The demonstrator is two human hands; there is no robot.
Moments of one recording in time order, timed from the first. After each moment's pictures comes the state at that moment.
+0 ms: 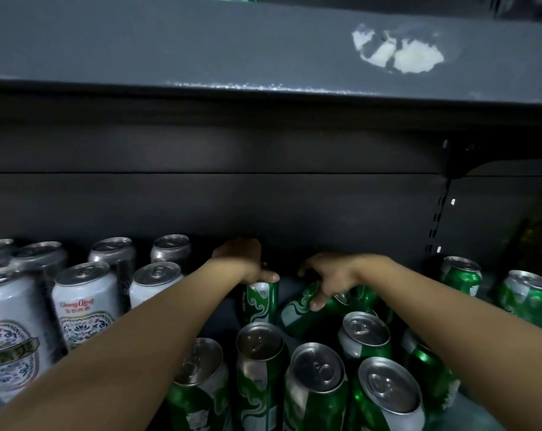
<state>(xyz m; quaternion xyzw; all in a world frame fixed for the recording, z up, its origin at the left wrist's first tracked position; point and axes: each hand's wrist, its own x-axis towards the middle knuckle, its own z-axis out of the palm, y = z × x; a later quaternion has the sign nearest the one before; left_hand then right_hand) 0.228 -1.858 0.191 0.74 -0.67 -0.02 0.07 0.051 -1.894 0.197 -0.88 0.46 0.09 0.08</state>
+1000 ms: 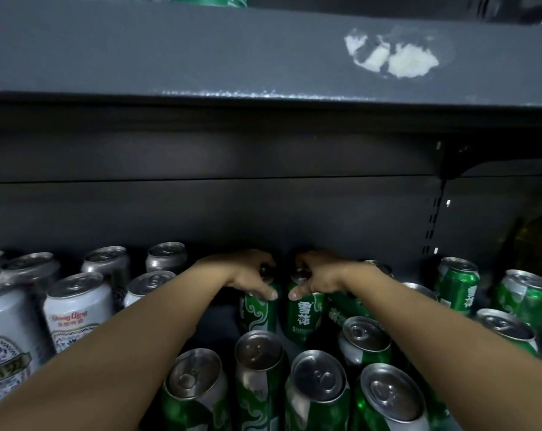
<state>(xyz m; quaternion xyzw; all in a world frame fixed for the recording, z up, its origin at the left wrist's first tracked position) 0.230 -1.855 0.198 0.67 -0.74 -0.11 0.03 0.060 -1.896 0.190 -0.87 0.48 -0.05 0.09</state>
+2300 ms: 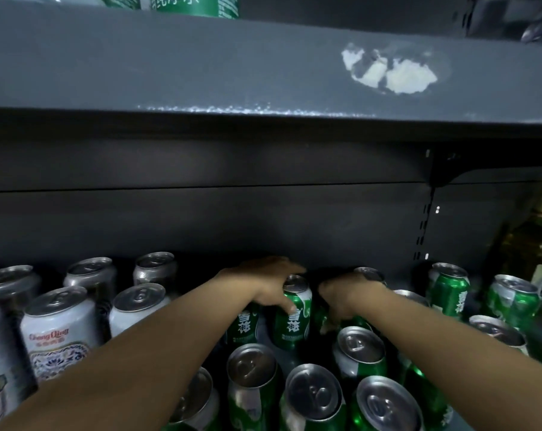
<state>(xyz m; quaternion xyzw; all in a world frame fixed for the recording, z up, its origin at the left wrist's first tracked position) 0.195 -1.873 0.189 0.59 -0.80 -0.05 0.03 0.033 -1.902 0.172 -0.84 0.52 0.16 -0.08</state>
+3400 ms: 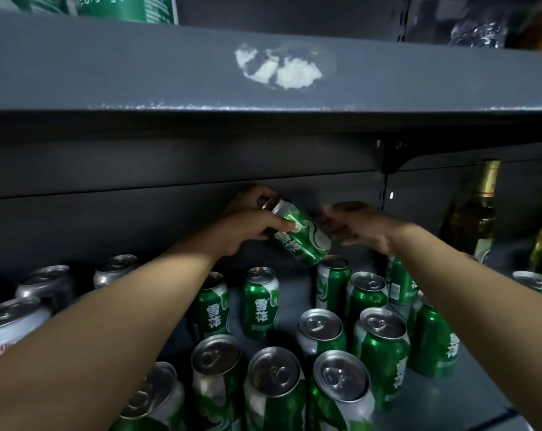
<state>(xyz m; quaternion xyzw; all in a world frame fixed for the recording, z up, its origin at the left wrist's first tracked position) 0.156 -1.869 0.252 0.51 -0.64 -0.34 0.46 -0.054 -1.904 0.237 -0.68 0.50 -0.36 0.40</state>
